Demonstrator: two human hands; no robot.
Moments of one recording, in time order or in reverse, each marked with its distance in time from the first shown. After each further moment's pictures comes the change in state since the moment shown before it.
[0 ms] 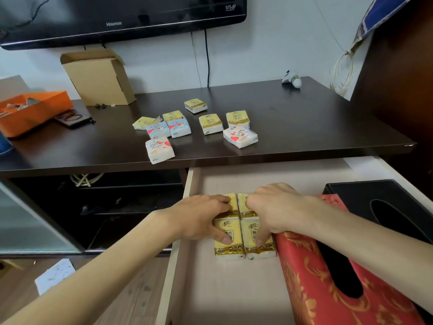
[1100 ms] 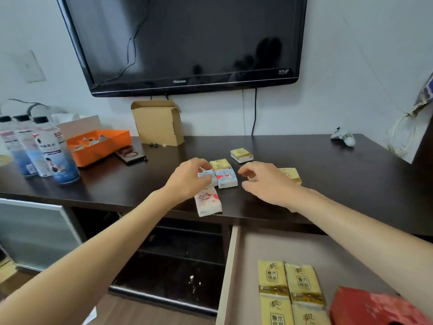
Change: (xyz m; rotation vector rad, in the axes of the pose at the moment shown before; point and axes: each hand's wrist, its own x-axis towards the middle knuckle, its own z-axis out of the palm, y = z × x) left_hand -0.007 -0.157 -0.107 -0.345 0.783 -0.510; right_hand 0.129 0.013 -0.115 0.701 0.593 -0.078
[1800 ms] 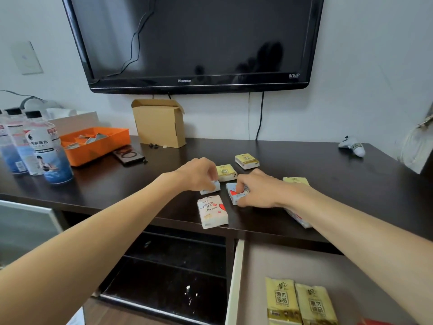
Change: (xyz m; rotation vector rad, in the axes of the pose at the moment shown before) left_hand 0.061 -0.023 -0.001 0.192 -0.268 0.079; right_hand 0.054 -0.010 0.014 -0.346 -0.327 0.003
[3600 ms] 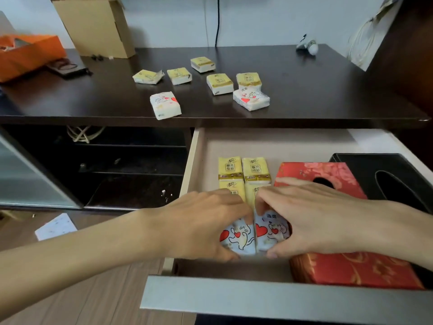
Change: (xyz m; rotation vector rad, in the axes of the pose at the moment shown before) left_hand -0.265 0.157 0.108 0.073 -0.266 0.665; right_hand -0.305 0.003 0.088 -0.096 -0.160 -0.180
